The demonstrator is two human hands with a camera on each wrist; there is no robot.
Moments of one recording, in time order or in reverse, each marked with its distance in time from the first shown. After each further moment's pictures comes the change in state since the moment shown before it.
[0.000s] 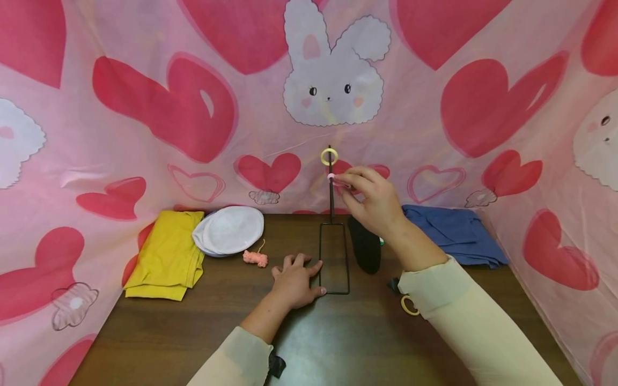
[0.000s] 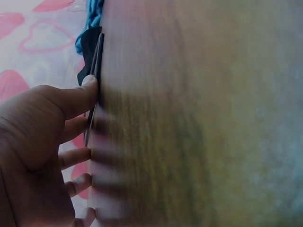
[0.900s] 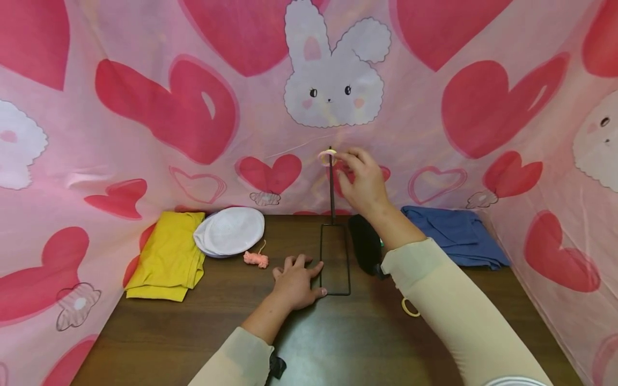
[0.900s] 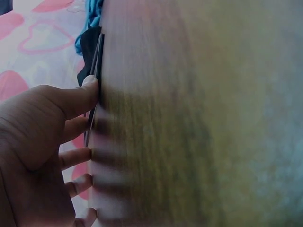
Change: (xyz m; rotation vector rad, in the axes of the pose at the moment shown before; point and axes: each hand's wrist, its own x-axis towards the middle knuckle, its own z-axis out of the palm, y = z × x) left_hand -0.001 0.001 -0.003 -0.004 0.001 0.012; right_hand 0.022 0.028 0.031 -0.010 0.072 0.174
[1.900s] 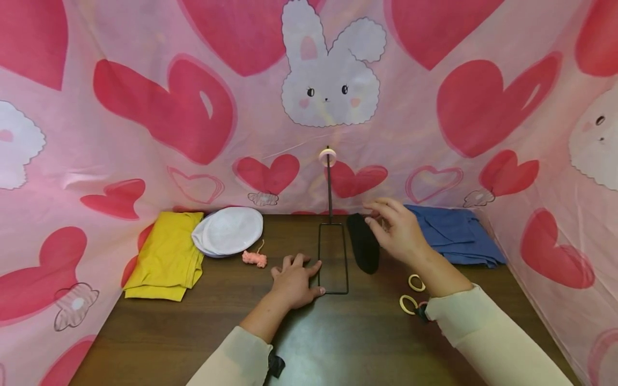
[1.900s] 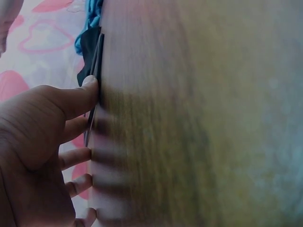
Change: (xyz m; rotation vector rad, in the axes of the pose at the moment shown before) left_hand 0.000 0.001 0.001 0.002 -0.005 -0.009; right_hand -0.104 0.019 -0.061 -0.022 -0.153 -0.004
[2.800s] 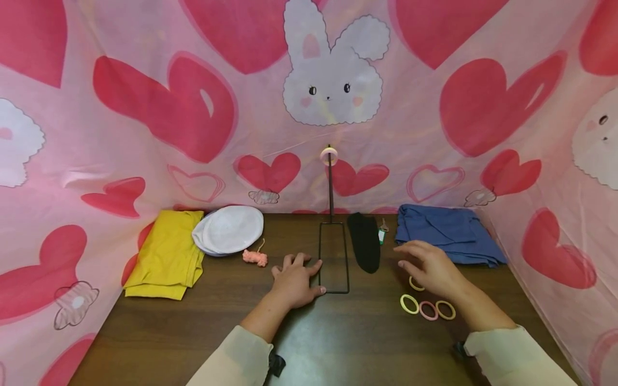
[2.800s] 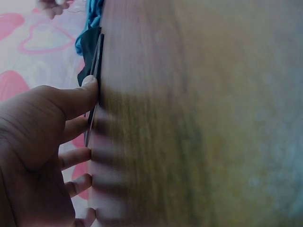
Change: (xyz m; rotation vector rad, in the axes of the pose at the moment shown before) left_hand 0.000 -0.002 0.001 -0.001 -0.009 0.005; right_hand -0.102 0.039 -0.040 -0.111 -0.330 0.097
